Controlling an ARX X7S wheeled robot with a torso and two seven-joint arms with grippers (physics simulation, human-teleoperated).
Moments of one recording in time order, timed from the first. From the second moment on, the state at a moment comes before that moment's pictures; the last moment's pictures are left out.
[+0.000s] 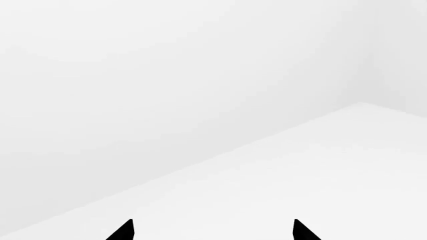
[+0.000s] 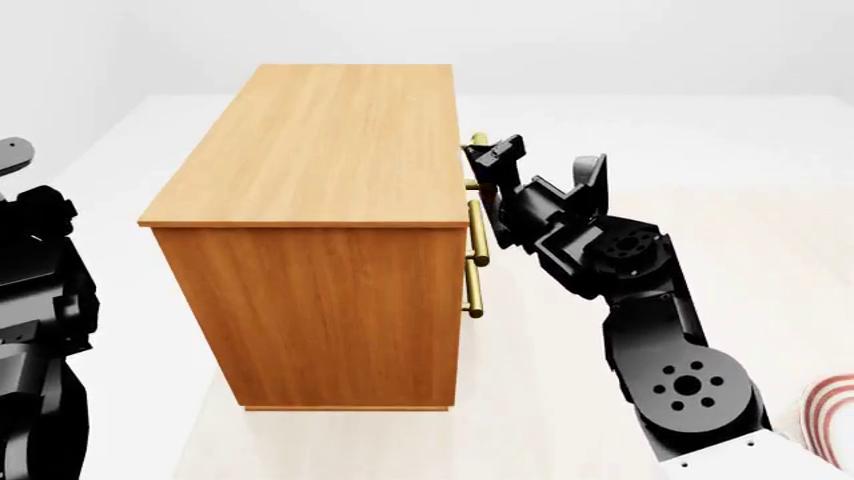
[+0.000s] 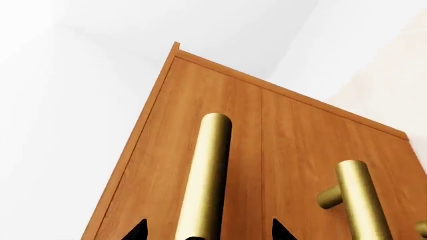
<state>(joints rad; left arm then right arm) -1.24 -0.43 -0.11 -1.31 0.00 -0.07 -0.64 1.33 0.02 1.06 1.31 0.01 0.66 -0.40</state>
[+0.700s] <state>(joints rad) -1.24 -0.43 -0.11 -1.31 0.00 -0.07 -0.65 1.33 0.03 1.09 1.31 0.01 0.67 -0.41</state>
